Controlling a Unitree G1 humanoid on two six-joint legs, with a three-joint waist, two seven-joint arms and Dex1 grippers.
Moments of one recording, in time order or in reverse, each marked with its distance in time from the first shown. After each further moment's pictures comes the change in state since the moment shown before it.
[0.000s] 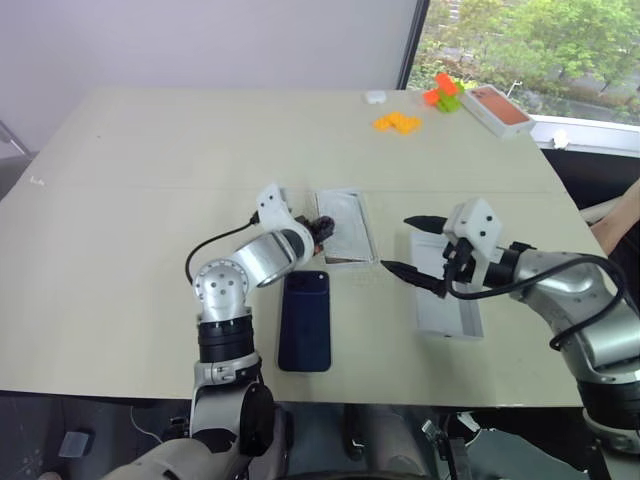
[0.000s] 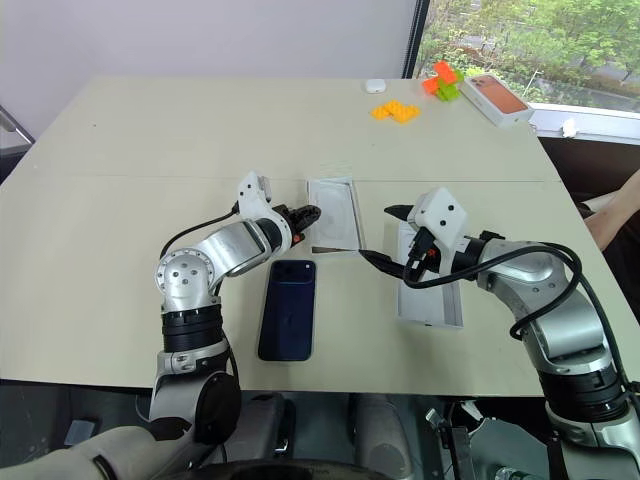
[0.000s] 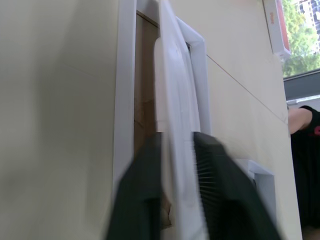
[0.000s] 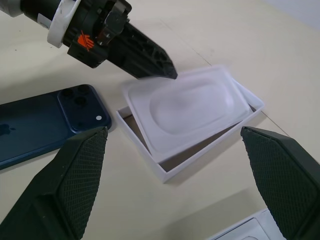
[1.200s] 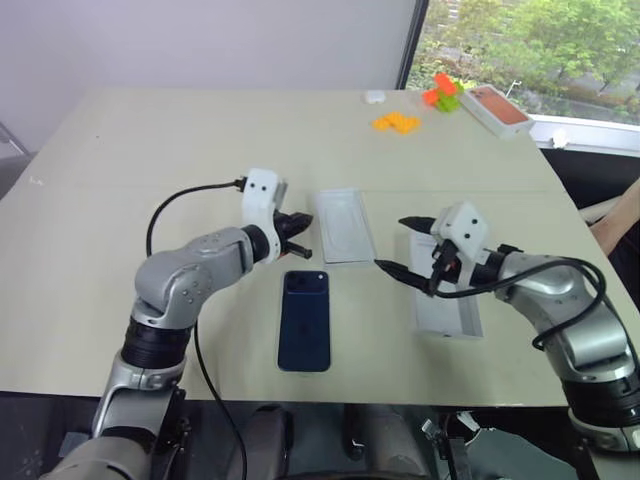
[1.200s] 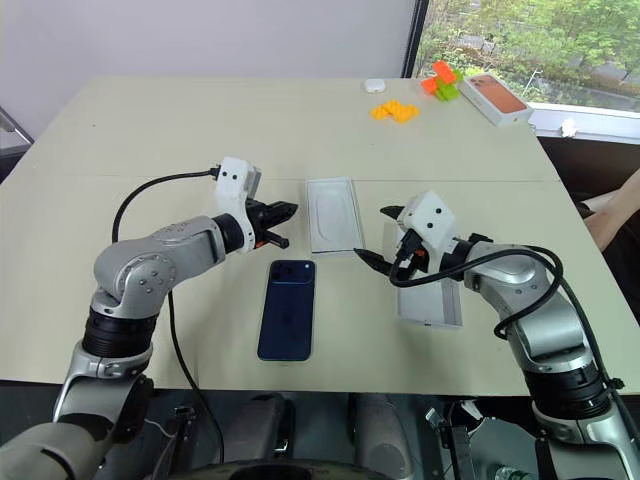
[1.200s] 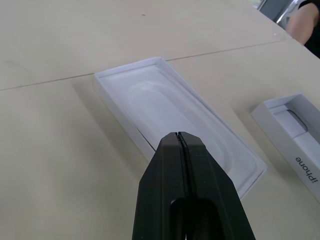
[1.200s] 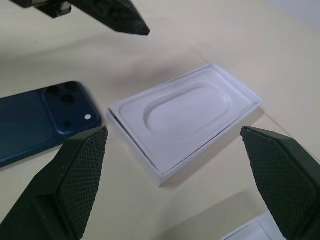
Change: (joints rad) left arm 0.055 0.527 -0.353 -0.176 0.324 -0.106 -0.717; right arm -0.010 0.058 0.052 0.025 -0.069 -0.026 -0.060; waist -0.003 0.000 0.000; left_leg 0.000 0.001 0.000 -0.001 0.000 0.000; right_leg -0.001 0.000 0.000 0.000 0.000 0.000
